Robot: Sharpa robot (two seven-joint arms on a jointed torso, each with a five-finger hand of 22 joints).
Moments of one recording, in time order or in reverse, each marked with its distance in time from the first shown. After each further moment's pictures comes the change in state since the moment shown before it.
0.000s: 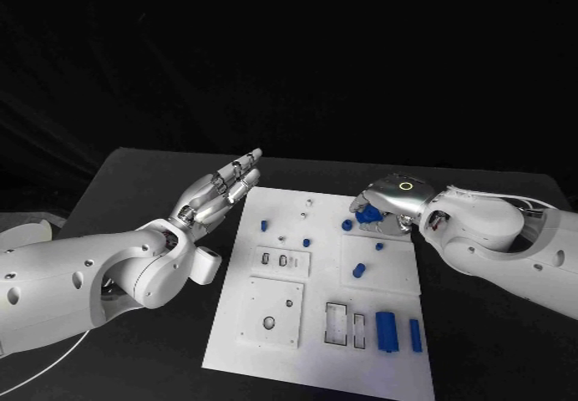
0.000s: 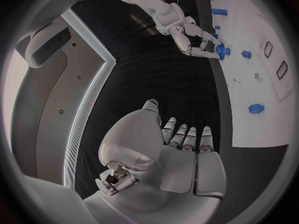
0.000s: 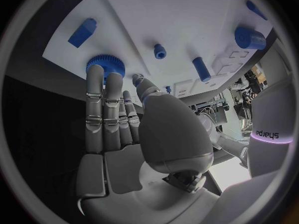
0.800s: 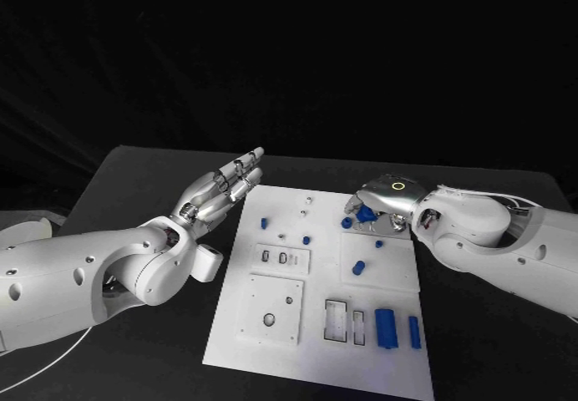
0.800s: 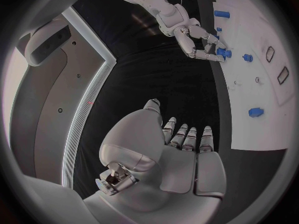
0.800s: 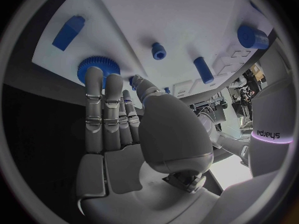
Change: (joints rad) left arm 0.000 0.004 0.000 0.002 0.011 0.009 -0.011; left_hand 0.034 -0.003 0.019 -0.006 0.027 0.000 0.000 0.000 0.000 0.000 0.018 0.014 0.001 0.000 0.015 0.000 -0.001 0.000 0.002 0.019 0.000 0.000; right arm -0.018 0.042 0.000 -0.053 0.025 -0.003 0.035; right_hand 0.000 0.000 0.021 0.015 0.000 0.020 0.008 0.000 0.002 0.034 0.002 0.004 0.000 0.007 0.000 0.023 0.021 0.000 -0.004 0.004 0.060 0.076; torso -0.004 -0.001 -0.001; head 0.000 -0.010
